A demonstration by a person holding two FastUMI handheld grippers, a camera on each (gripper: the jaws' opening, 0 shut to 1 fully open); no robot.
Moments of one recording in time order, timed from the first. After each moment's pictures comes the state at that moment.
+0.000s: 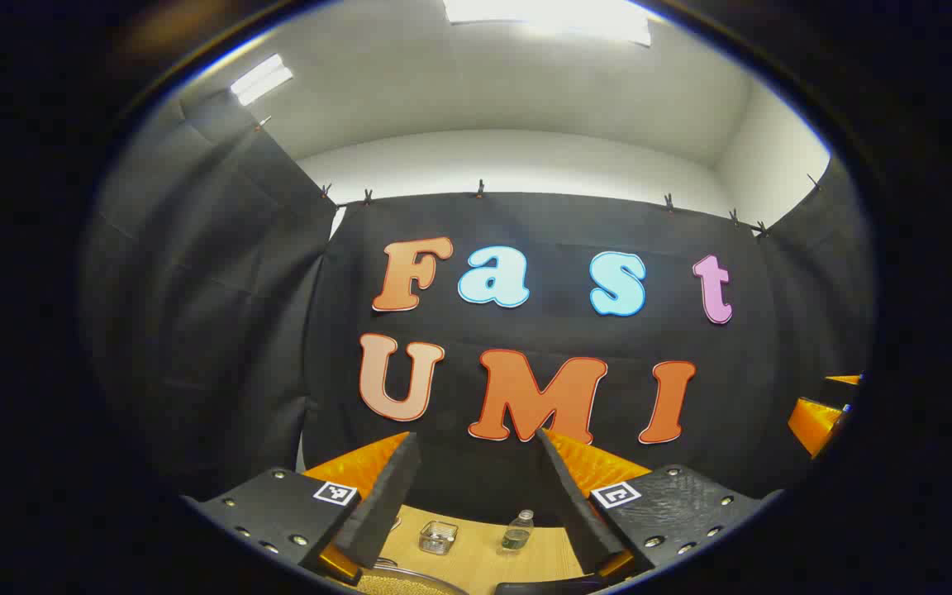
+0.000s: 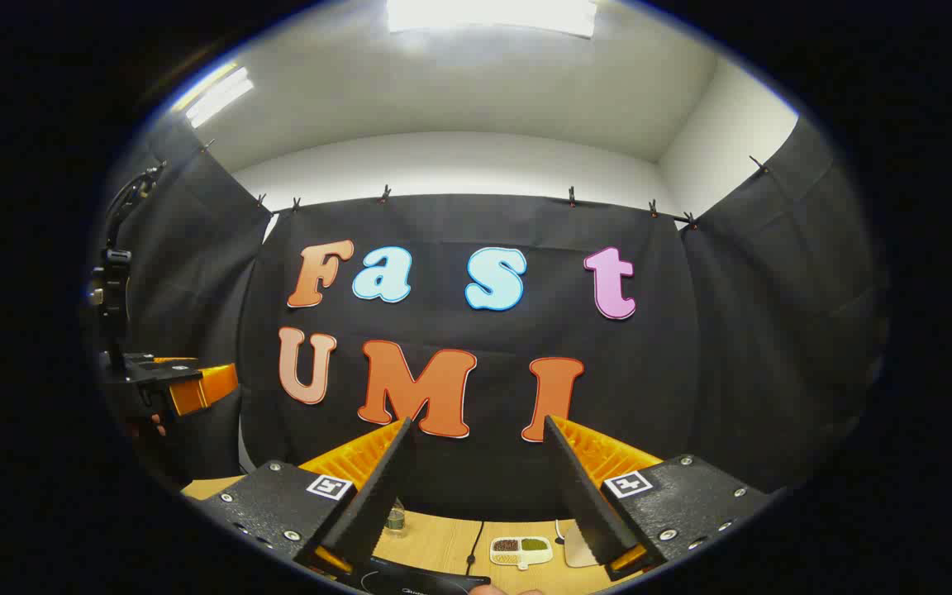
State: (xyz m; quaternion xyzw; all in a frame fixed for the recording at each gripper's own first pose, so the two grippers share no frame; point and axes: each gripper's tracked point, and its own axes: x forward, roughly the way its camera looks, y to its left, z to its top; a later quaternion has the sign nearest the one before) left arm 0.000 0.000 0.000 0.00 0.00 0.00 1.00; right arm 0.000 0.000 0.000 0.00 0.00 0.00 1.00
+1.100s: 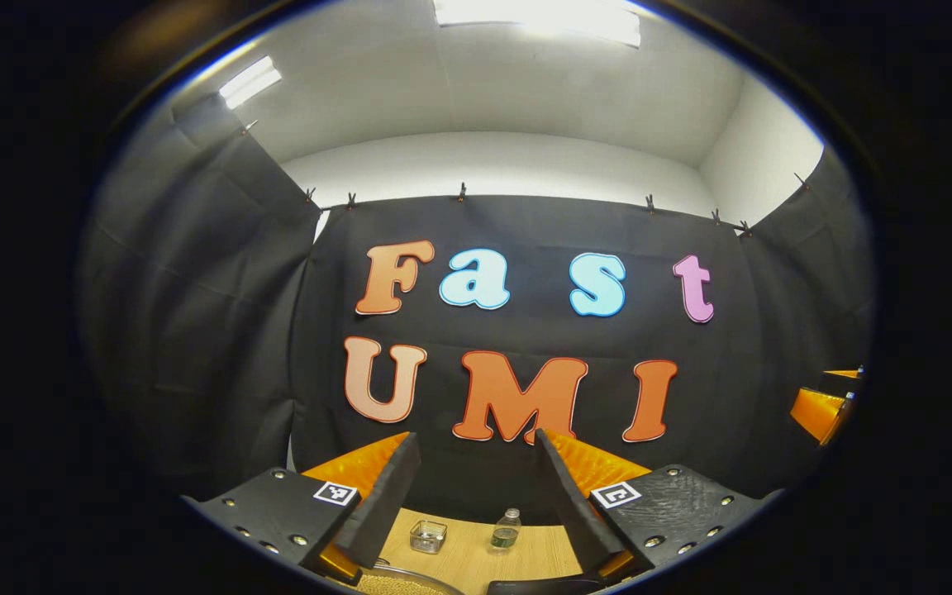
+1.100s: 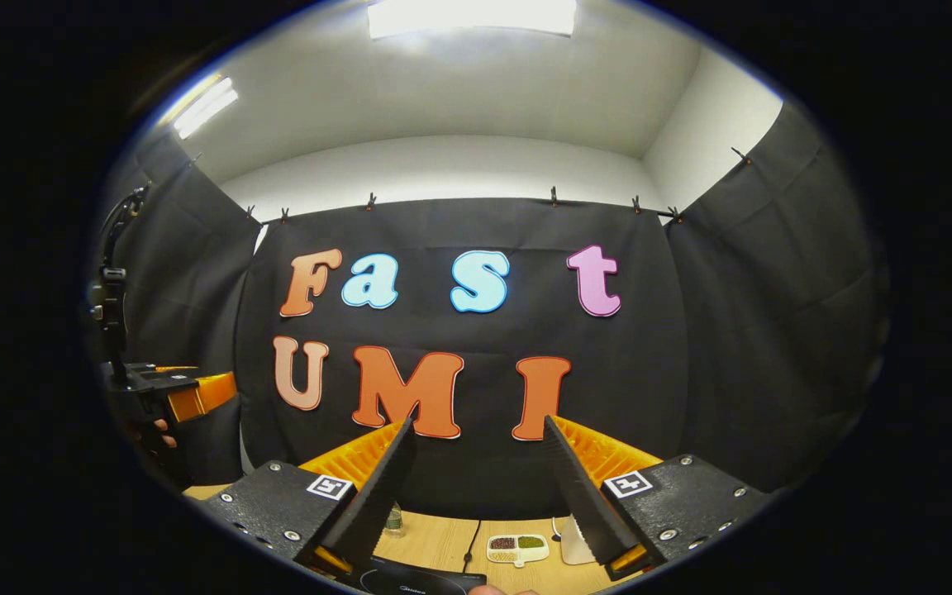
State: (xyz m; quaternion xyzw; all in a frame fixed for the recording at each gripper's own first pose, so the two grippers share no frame) left arm -0.013 -0.021 0.004 0.00 0.00 -0.03 1.00; right arm -0.014 -0.030 0.003 0.02 0.00 -0.01 1.00
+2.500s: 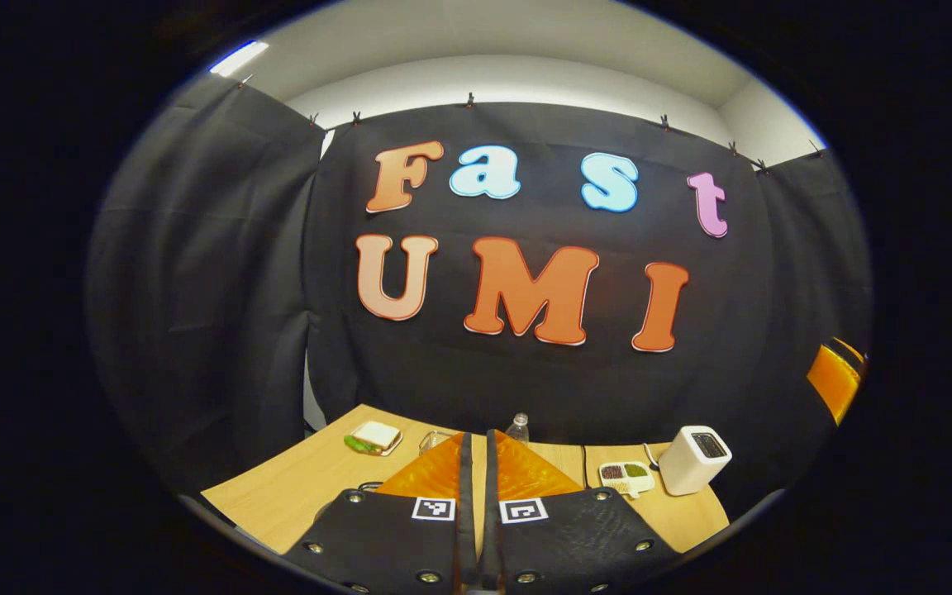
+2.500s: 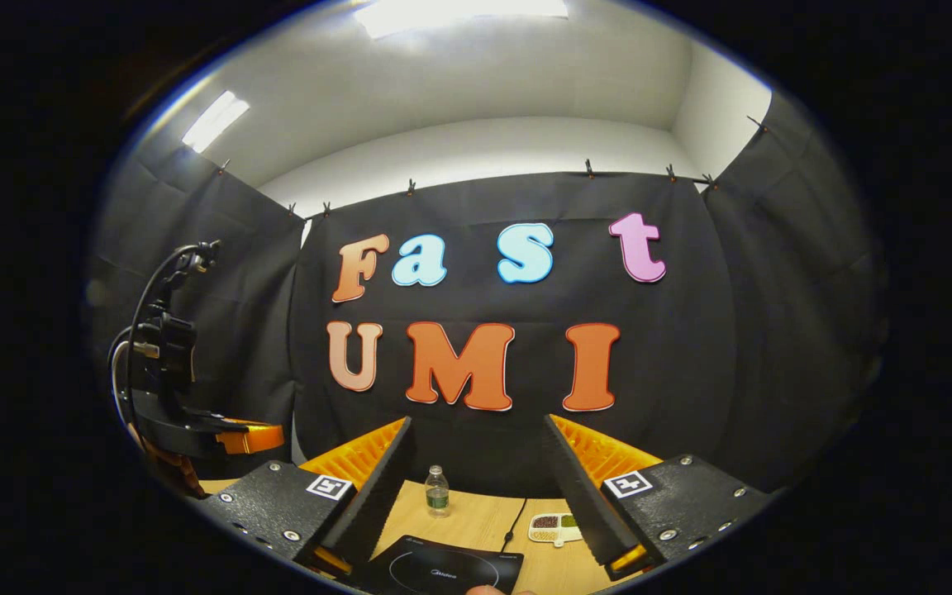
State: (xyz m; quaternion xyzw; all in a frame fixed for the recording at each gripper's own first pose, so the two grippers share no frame) left arm -0.067 -0.011 -0.126 0.01 0.20 0.01 0.98; right arm -0.045 0.010 -0.047 0.05 0.04 0.10 0.99
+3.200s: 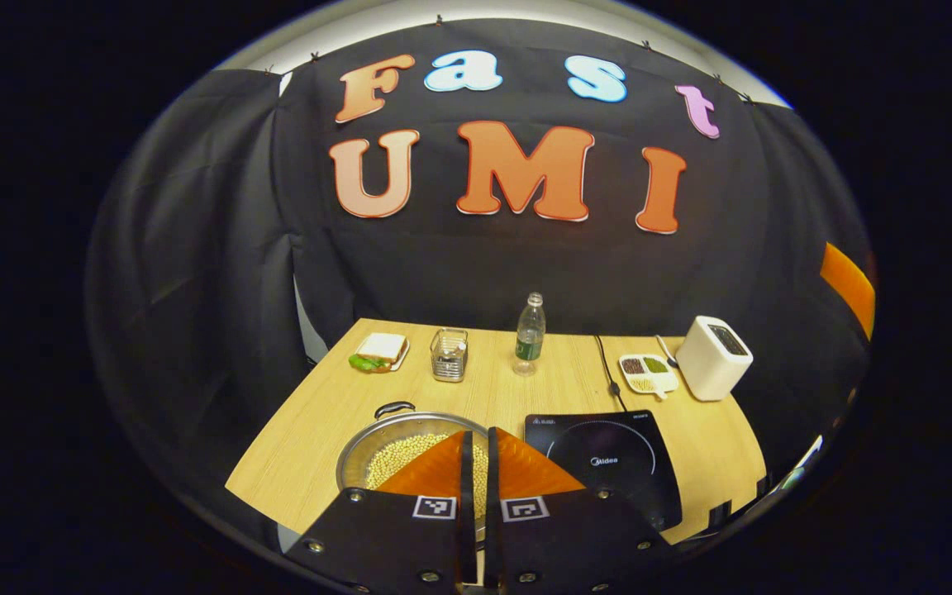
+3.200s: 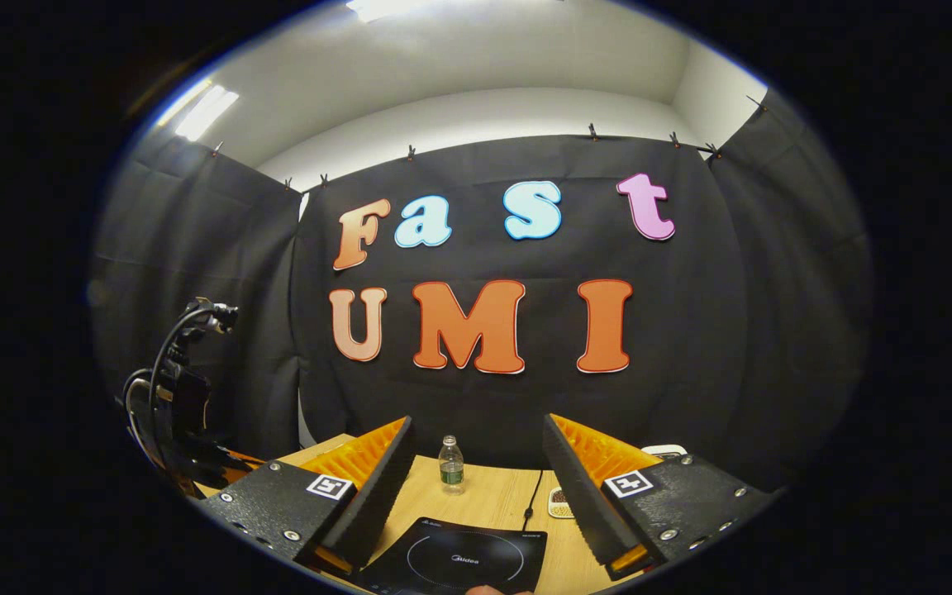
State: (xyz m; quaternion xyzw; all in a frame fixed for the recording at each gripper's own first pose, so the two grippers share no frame) left arm -0.111 0.026 -0.245 0.07 0.39 -0.06 0.92; right arm -0.039 0.047 -0.102 0.05 0.10 0.09 0.99
